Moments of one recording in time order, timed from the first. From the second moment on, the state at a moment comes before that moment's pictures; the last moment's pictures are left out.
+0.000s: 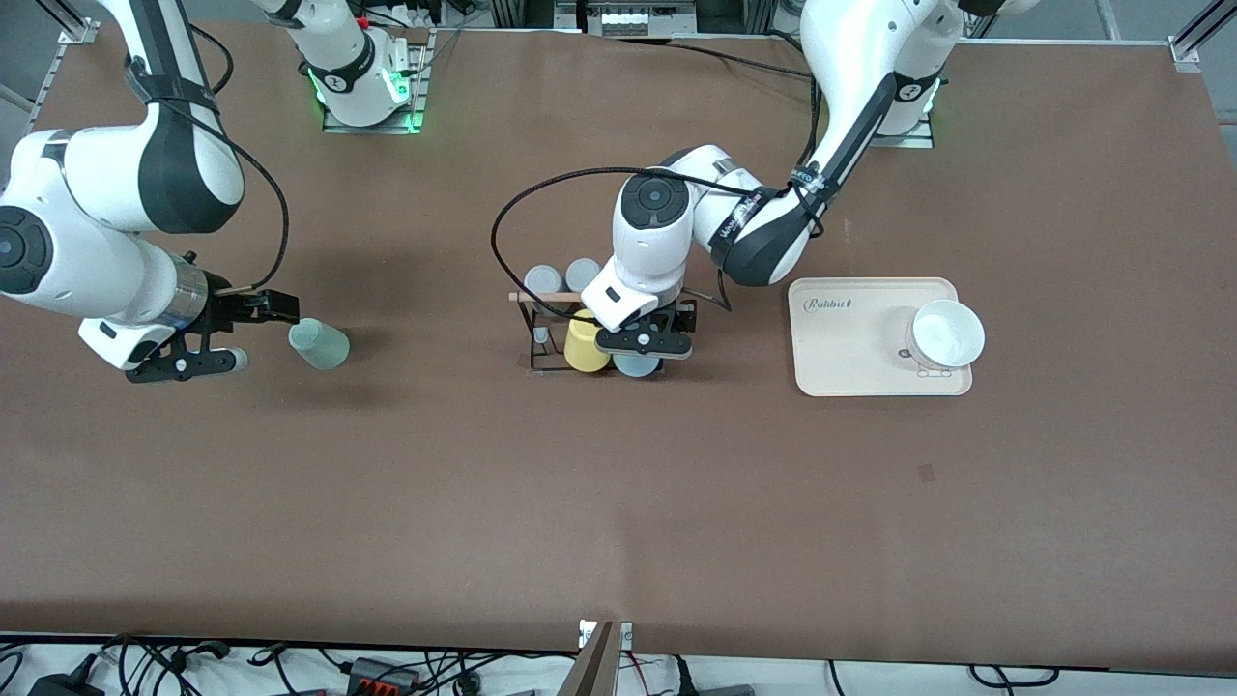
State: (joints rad) left arm -0.55 0.65 -0.22 -1.48 0.18 2.18 -0.78; right arm 0.06 0.25 0.00 -1.80 0.00 1.89 -0.06
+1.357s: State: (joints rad) left arm 0.04 0.13 -0.21 -1.52 0.03 1.56 -0.11; right arm 0.03 0.32 -0.01 -2.09 0.00 2.30 0.12
